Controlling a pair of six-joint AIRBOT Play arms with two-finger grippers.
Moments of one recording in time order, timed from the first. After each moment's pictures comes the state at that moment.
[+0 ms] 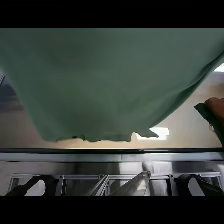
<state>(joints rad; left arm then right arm) 0.30 -1.14 1.92 0.69 -1.52 -1.10 -0.42 -0.76 1.36 -0.57 1.17 1.09</state>
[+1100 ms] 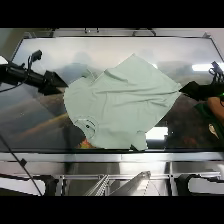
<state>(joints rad) 0.23 -1.65 1.48 0.78 -1.58 -1.20 -0.41 -1.50 1.15 -0.84 1.01 1.08</state>
